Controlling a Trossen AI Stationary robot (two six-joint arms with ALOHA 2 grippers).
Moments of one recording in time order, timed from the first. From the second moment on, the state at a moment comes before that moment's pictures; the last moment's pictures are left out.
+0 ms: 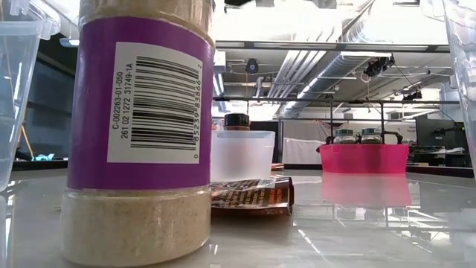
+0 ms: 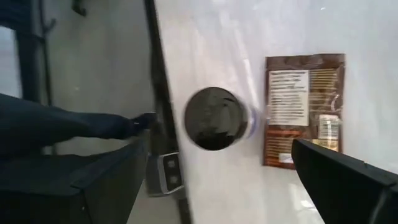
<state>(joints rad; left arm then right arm) -0.30 1.03 1.26 -0.79 -0.48 -0.54 0.51 2.14 1.98 -0.83 0.00 0.77</state>
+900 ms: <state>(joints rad) -0.30 1.05 1.26 -0.78 -0.49 -0.55 0.51 2.23 1.98 -0.72 0.05 0.17</state>
